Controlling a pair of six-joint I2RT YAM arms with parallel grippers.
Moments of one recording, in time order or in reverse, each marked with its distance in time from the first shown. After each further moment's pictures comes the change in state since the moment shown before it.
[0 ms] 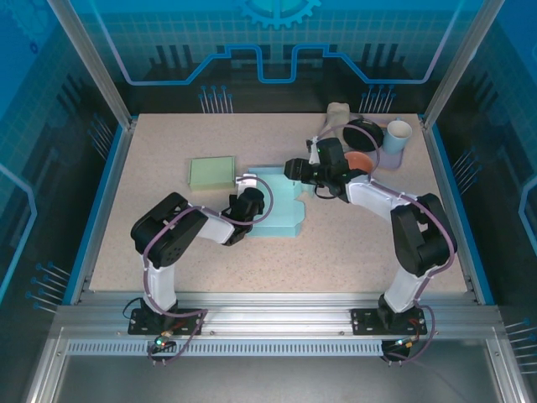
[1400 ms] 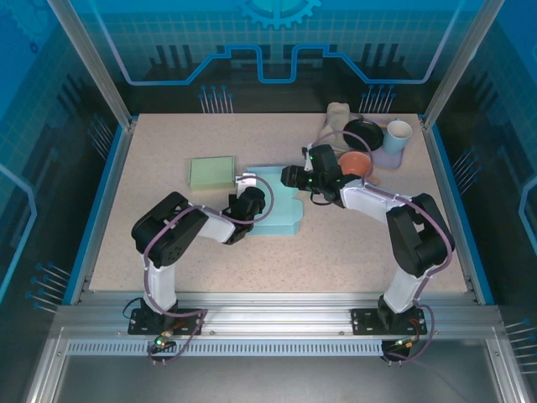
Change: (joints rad) left arm 0.000 0.008 0.019 -0.030 -0.034 0.000; right arm 0.053 0.015 -0.031 -0.015 0.096 -0.010
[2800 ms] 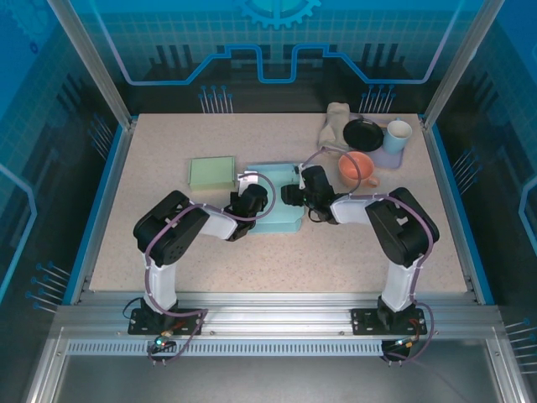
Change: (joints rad) left arm 0.000 0.014 0.045 -0.054 -0.011 -0.005; right arm 0.055 0.106 -0.172 0.298 0.197 -0.202
